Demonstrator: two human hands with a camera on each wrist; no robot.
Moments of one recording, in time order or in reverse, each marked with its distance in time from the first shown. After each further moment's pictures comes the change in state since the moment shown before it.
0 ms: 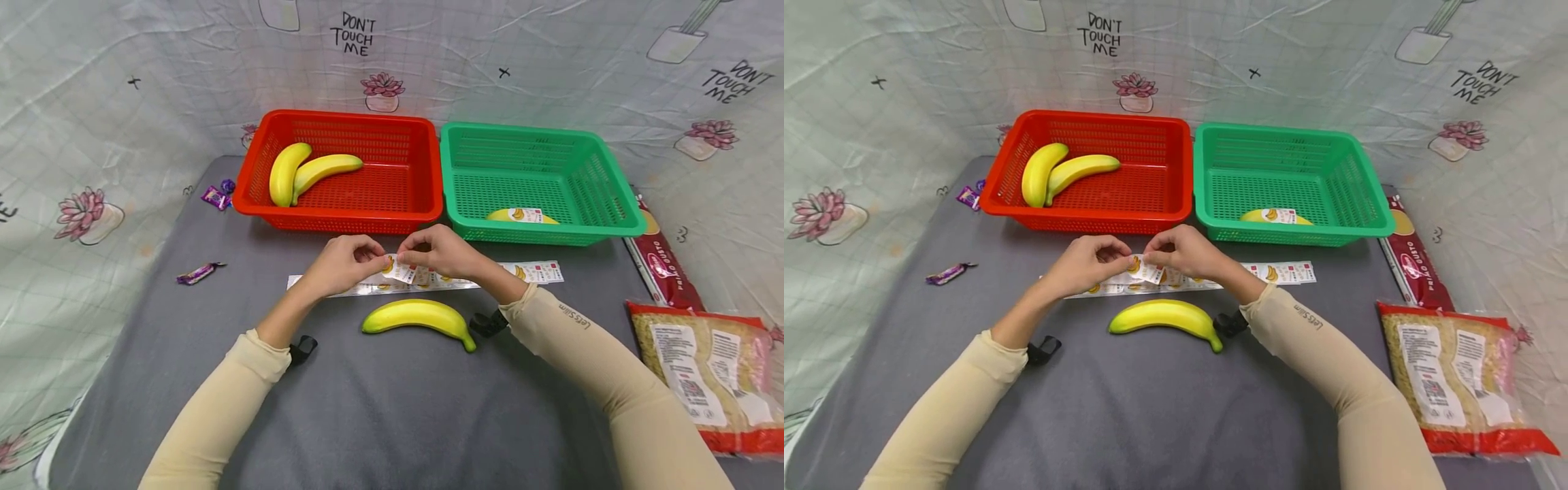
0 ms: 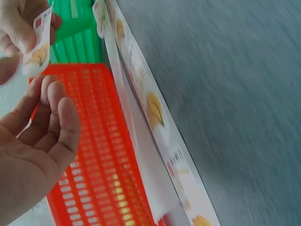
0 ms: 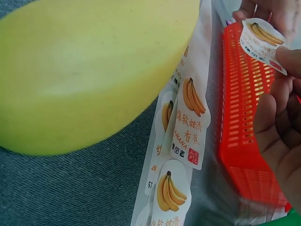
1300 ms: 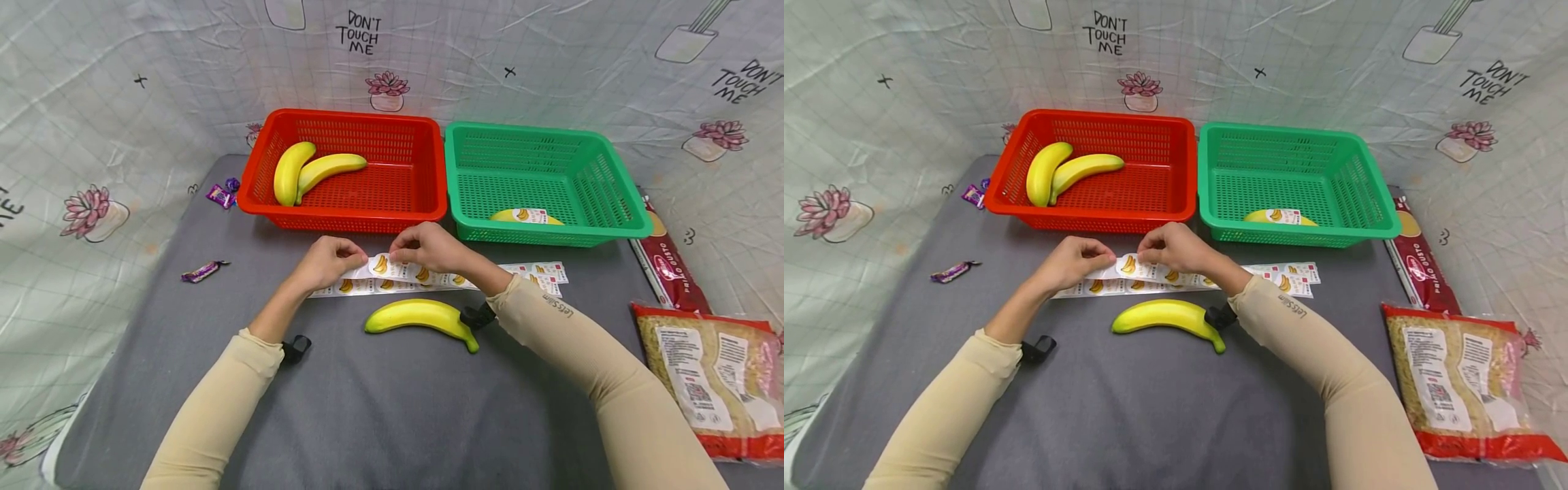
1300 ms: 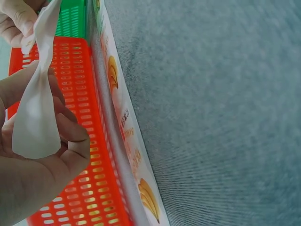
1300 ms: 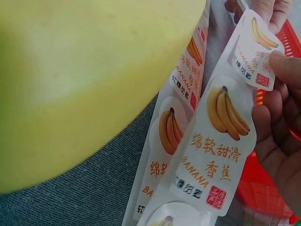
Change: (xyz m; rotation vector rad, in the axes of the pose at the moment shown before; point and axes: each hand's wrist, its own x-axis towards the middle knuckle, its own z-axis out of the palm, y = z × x) left_hand -0.001 -0.030 -0.010 -0.017 0.020 -0.203; right_hand 0.027 0.003 0.009 -0.082 -0.015 -0.072
